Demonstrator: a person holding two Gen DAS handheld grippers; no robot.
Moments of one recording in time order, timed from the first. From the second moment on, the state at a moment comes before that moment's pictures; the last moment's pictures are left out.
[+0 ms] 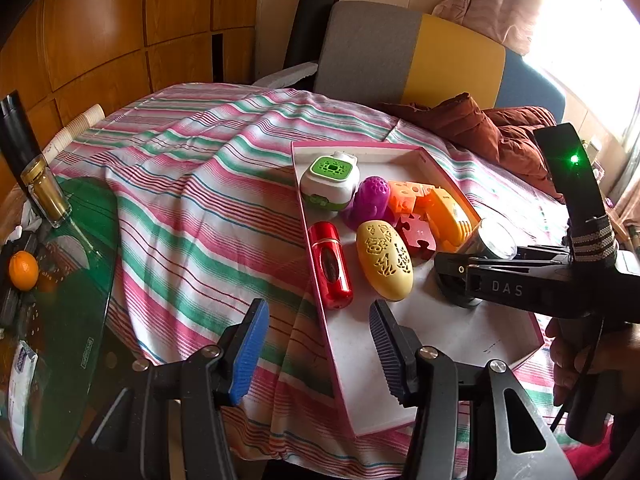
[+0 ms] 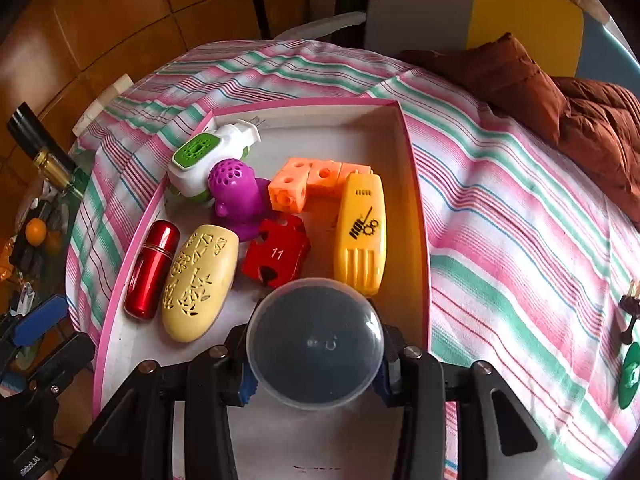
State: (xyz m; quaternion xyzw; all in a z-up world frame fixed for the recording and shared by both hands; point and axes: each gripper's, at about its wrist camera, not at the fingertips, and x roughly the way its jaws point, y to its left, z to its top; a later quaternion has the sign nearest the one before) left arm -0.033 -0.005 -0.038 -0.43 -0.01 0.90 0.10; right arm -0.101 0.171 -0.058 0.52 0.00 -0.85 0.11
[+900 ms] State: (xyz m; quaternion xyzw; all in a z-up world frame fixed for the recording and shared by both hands) left arm -0.029 0.005 -0.038 -0.43 -0.01 0.89 0.11; right arm -0.073 0.190 -0.035 0.48 -0.03 -0.87 0.11
